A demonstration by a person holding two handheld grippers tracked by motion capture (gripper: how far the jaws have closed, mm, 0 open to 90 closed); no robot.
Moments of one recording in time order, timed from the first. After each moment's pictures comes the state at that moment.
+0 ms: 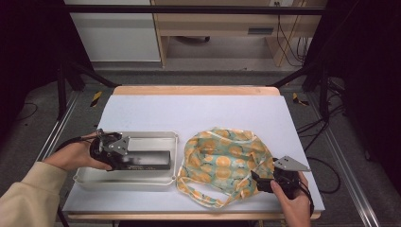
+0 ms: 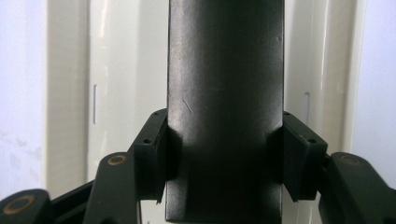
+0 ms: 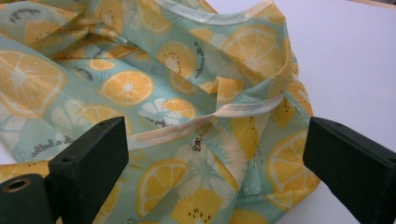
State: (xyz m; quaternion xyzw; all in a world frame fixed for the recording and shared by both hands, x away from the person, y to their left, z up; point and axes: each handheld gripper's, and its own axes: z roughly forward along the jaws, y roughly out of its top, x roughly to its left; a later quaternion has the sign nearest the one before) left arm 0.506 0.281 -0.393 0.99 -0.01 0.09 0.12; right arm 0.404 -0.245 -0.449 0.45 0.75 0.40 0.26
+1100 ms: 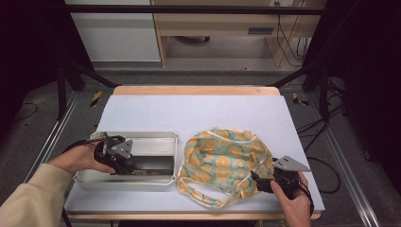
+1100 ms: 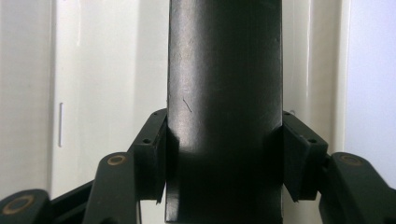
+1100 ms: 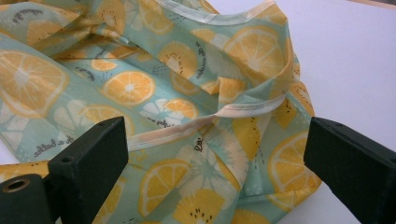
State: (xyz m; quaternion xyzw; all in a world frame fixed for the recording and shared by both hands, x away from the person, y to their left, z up) left arm 0.507 0.277 -0.408 0.99 -0.01 0.05 0.14; right arm 0.404 -0.244 -0.449 0.45 0.75 0.40 0.25
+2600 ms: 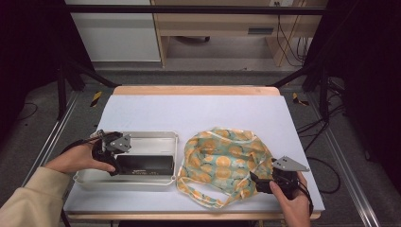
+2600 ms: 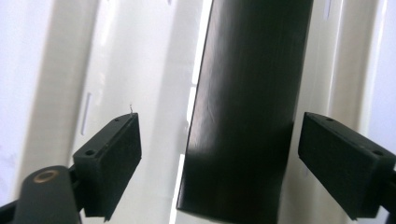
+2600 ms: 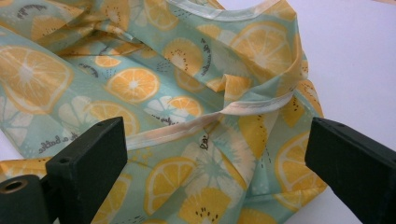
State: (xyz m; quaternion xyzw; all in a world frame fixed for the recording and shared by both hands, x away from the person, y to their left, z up) left arm 0.508 0.280 -0.402 0.98 0.06 0.08 0.18; right arm 0.404 -0.242 -0.450 0.45 0.76 0.40 0.25
